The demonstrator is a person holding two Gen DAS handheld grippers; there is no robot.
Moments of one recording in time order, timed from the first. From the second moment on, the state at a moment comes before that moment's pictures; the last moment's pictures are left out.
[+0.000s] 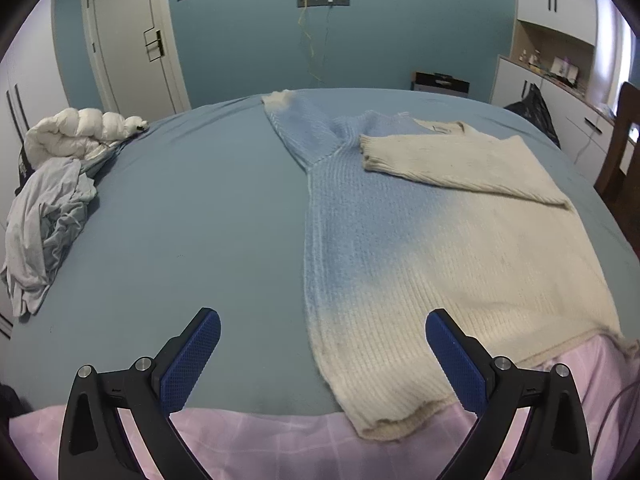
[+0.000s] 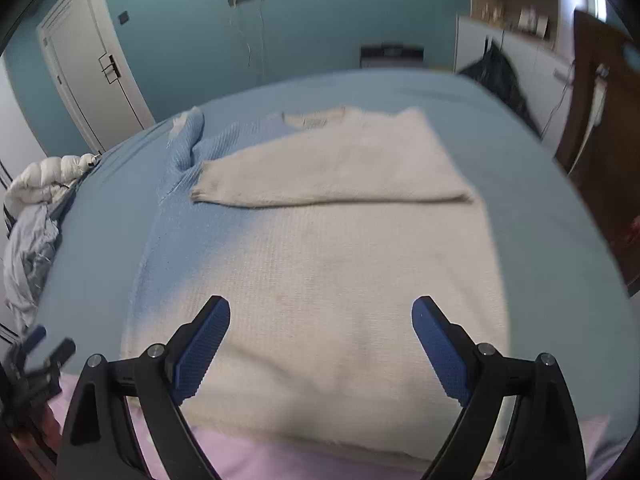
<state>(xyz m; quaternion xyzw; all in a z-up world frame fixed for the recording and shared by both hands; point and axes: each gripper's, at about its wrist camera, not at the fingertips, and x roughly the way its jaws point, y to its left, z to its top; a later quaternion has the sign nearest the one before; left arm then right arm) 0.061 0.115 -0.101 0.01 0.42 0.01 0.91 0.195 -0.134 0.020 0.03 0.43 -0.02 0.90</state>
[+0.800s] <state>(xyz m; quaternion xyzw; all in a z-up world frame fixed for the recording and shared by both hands) 0.229 0.199 -0.108 -0.08 0.48 0.05 0.87 0.157 -0.211 -0.057 0.13 0.33 -0.04 0.93</state>
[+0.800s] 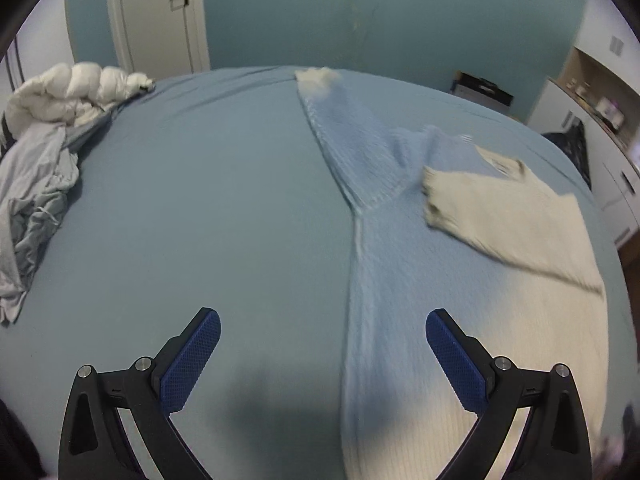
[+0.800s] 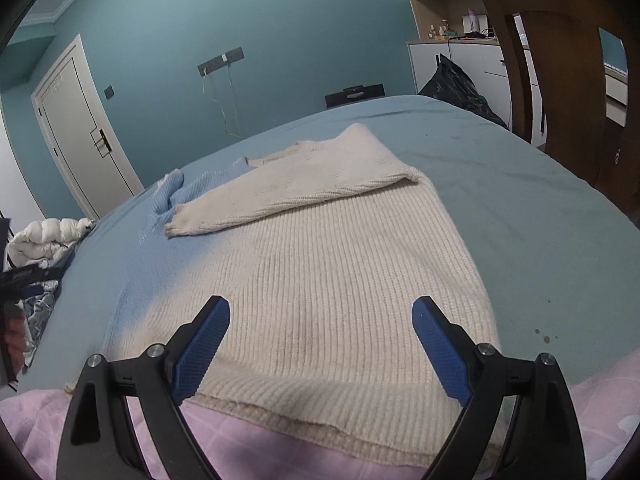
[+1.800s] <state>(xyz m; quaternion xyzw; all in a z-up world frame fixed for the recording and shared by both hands) 0.480 0.167 -0.115 -0.13 0.44 0.17 0.88 0.164 -0.181 -0.082 0.10 0.37 -0.06 0.92</state>
